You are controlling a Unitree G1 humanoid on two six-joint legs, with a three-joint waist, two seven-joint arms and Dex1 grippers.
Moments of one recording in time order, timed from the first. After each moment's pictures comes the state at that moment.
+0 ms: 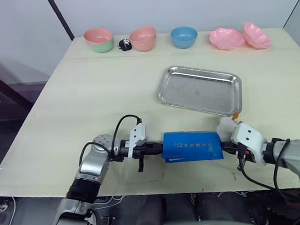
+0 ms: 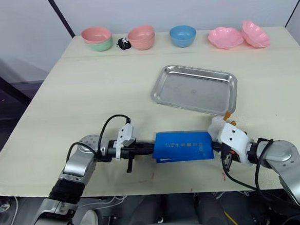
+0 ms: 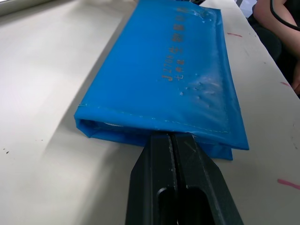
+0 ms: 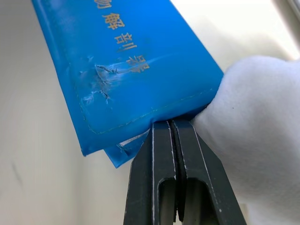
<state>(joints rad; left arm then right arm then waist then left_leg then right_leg) -0.30 0.53 -0.19 0.14 -0.25 0.16 -1.34 0.10 -0.78 0.00 -0.61 0.21 0.65 0.87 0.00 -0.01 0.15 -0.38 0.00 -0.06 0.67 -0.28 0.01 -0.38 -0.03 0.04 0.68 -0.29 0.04</state>
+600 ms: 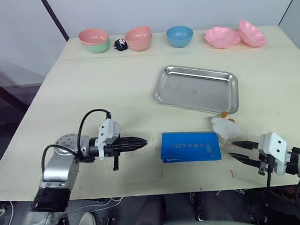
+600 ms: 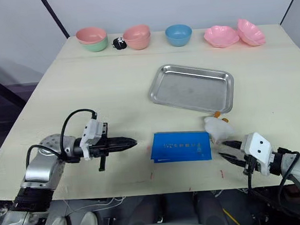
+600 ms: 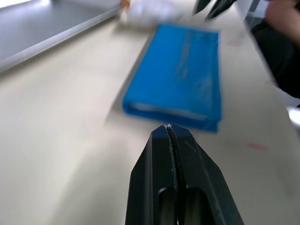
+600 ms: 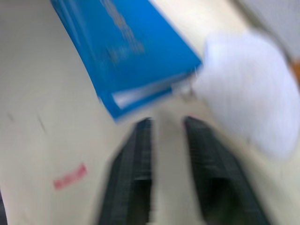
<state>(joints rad) -0.21 0.73 0.00 -0.02 -0.44 0.15 -1.42 0.29 -0.73 -0.19 -0.43 0.32 0.12 1.01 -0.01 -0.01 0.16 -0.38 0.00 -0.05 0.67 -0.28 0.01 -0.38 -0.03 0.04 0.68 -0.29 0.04</state>
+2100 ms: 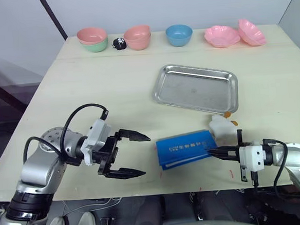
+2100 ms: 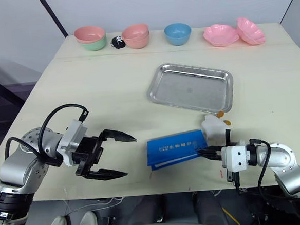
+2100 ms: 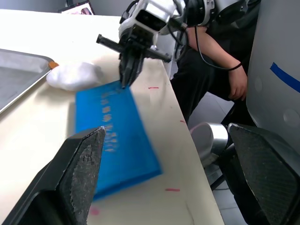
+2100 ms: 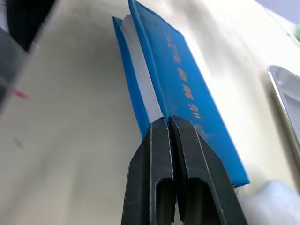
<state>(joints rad) -0.18 0.87 0.03 -0.27 -0.65 0.28 -1.53 0.05 -0.79 0.14 -0.21 0.25 -0.37 1.07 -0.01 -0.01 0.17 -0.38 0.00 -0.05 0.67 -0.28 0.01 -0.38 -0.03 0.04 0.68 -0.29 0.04</state>
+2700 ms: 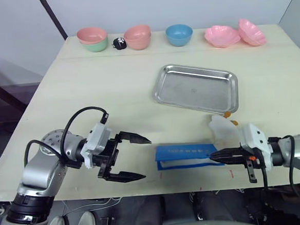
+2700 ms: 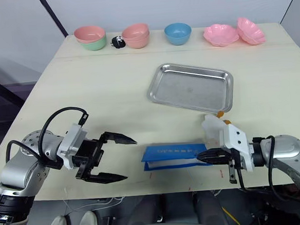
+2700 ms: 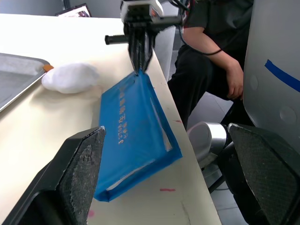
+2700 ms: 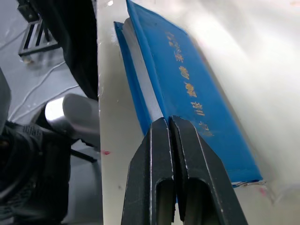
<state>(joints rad) -0.18 0.85 0.01 -0.25 -0.63 0.23 -1.54 -0.02 -0.98 0.04 -0.56 0.70 0.53 0.99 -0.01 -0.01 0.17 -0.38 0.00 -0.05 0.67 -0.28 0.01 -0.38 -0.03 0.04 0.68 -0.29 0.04</state>
